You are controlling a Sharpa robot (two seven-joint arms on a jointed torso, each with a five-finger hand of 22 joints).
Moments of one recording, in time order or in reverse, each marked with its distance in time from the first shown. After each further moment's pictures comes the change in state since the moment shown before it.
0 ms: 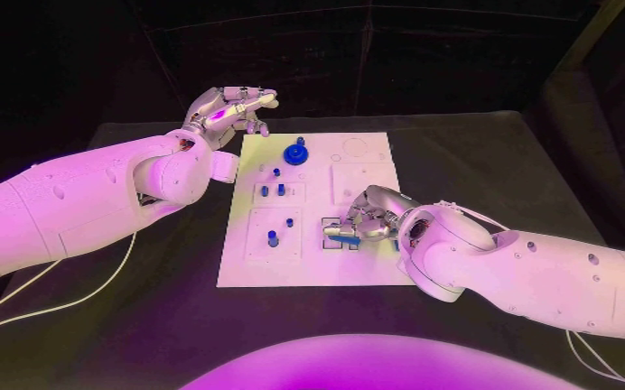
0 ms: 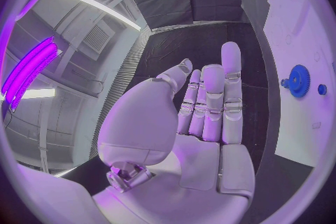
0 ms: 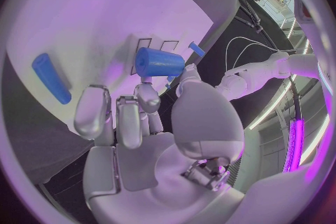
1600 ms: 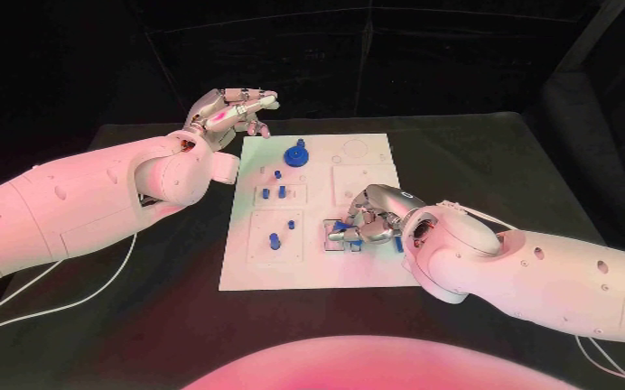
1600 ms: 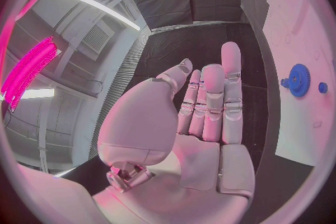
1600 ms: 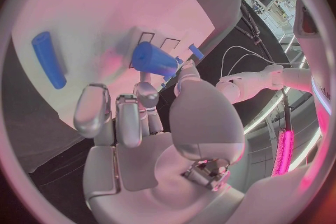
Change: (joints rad) left arm 0.000 0.004 0.000 -0.006 0.000 0.003 -0.006; left_hand 0.000 0.000 0.000 0.000 0.000 -0.004 -0.004 0.000 -0.001 -0.007 0.000 0.000 -0.001 -0.007 0.000 0.000 -0.004 0.000 0.000 0.000 -0.004 -0.002; right arm 0.001 -0.024 0.000 0.011 -0.108 0.027 0.047; right_hand 0.070 -0.033 0.003 -0.003 0.032 -0.037 0.017 -0.023 -0.005 -0.027 0.012 -0.048 -0.028 0.000 0.008 -0.018 0.001 0.000 -0.007 0.007 -0.008 -0.006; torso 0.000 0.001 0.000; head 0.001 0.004
